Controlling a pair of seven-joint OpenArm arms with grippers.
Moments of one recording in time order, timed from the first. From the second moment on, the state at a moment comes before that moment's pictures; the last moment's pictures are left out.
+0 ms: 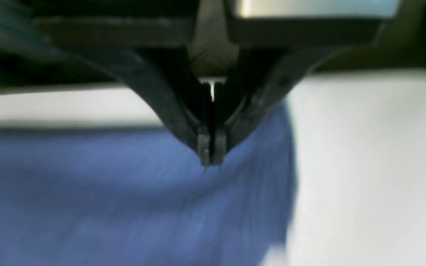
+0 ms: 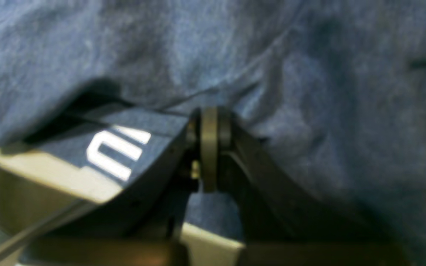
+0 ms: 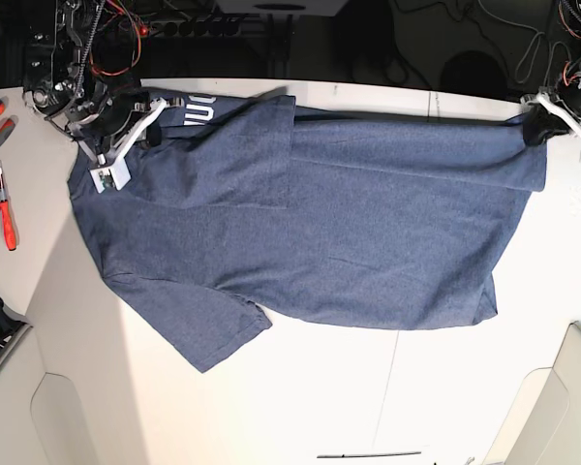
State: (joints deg) left arm 24.8 -24.3 -35.1 77.3 -45.2 -38.7 30.5; right arm -16.3 9.2 7.7 95.2 16.2 20.4 -53.9
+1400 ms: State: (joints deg) left arm 22.6 -26.0 -41.3 93.7 -51.3 -38.7 39.9; right arm 27.0 15.2 19.7 29.7 26.6 33.0 -41.4
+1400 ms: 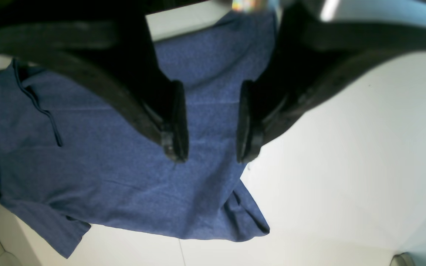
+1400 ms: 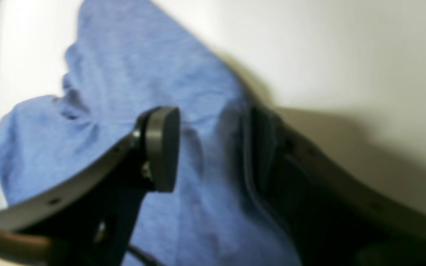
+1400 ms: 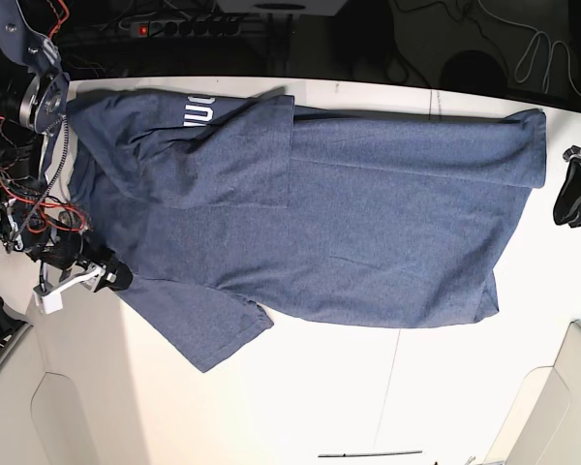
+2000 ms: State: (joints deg) left arm -24.3 -29.3 -15.8 30.9 -33.7 -32.4 16.7; right arm 27.0 15.6 18.2 30.1 22.5 32.0 -41.3
